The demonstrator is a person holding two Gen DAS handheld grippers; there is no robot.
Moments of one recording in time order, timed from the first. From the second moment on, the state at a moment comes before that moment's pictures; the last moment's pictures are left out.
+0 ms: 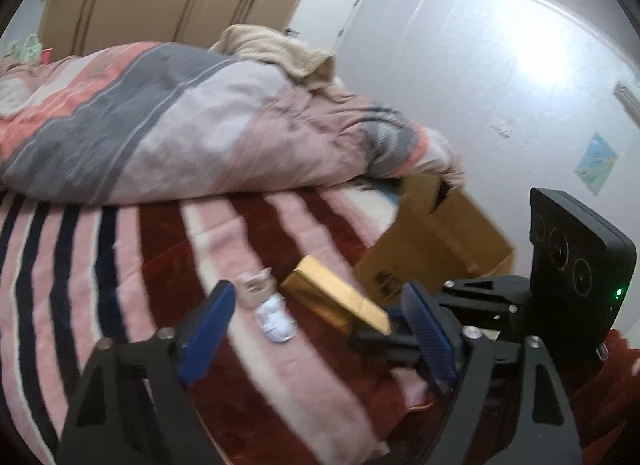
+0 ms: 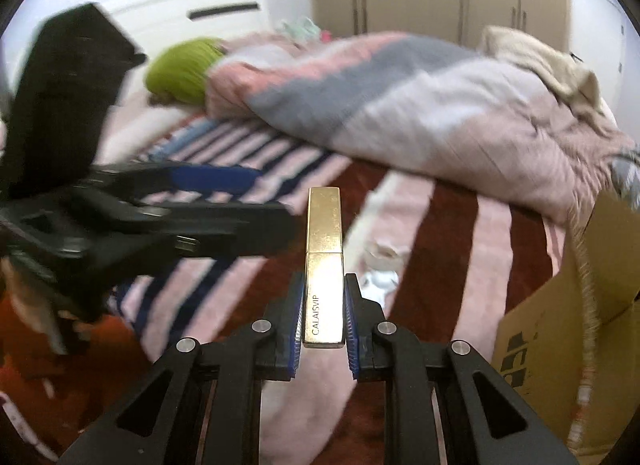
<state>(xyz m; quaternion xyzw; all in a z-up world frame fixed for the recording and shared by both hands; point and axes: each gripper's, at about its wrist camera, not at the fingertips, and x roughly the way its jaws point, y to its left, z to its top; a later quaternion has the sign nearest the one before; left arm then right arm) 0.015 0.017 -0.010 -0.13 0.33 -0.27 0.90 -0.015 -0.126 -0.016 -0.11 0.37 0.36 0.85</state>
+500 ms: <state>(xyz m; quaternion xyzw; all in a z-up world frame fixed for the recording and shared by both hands) 0.053 -0.105 0.044 -0.06 0.33 -0.34 0.88 -0.008 -0.224 0.043 -0.08 0.31 0.33 0.89</state>
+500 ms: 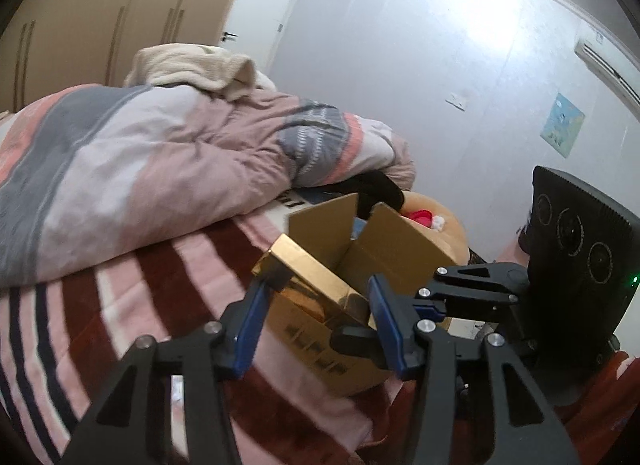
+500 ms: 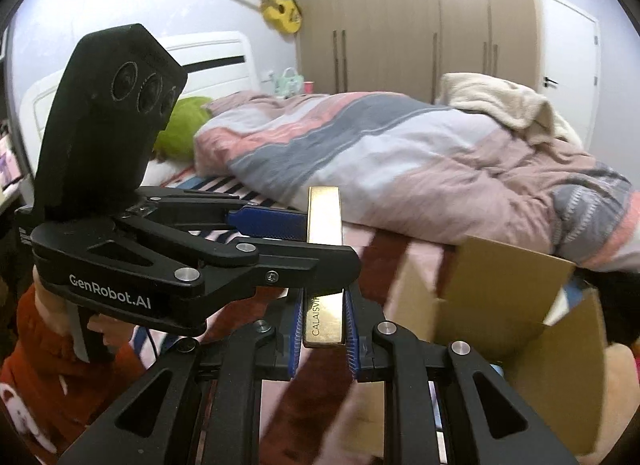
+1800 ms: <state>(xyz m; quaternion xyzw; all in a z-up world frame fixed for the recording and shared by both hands) 0.061 -0.099 0.043 -0.03 0.34 -0.28 0.90 0.027 -0.267 0.026 -0.10 0.40 0.29 0.87</state>
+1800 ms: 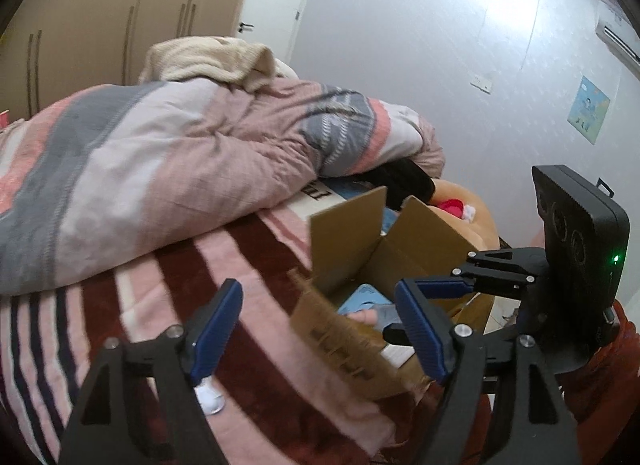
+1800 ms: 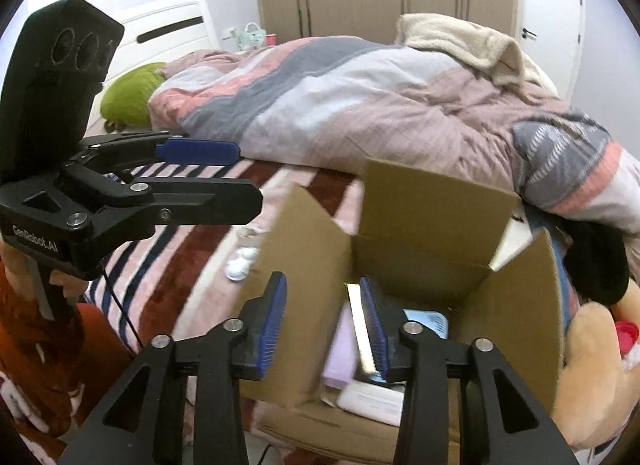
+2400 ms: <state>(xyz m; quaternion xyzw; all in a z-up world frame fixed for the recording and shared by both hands) 0.017 0.045 -0.023 -0.07 0.35 -0.16 0.92 0.026 -0.107 -0.078 -0.14 0.45 0.37 0.80</state>
